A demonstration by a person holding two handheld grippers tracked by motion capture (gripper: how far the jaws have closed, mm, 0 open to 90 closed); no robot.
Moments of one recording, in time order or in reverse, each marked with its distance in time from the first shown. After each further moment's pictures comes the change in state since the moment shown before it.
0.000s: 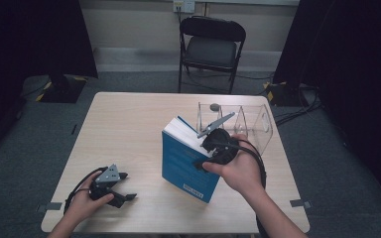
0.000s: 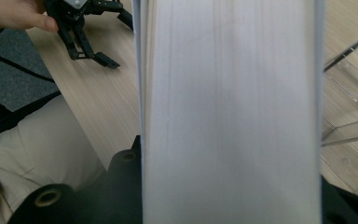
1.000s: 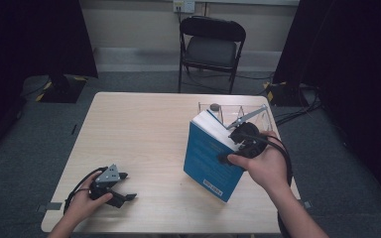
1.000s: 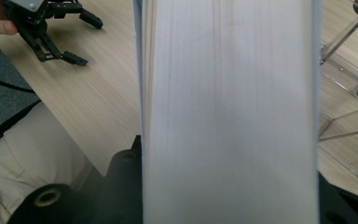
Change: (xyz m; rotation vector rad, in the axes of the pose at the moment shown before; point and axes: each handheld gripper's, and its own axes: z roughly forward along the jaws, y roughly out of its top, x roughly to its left) left arm 0.000 0.000 0.000 -0.005 -0.002 -0.001; right arm -0.035 -0.026 -0.036 0.009 -0.063 0.149
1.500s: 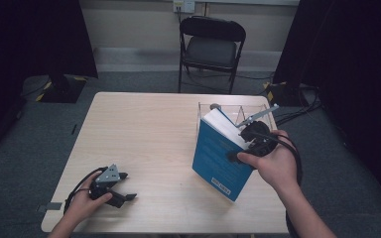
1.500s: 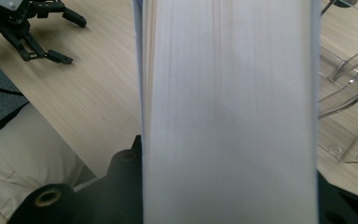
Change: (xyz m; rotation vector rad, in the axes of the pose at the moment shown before) left arm 0.000 0.000 0.000 0.005 0.001 0.001; right arm -0.015 -0.009 -0.011 0.003 -0.033 0.038
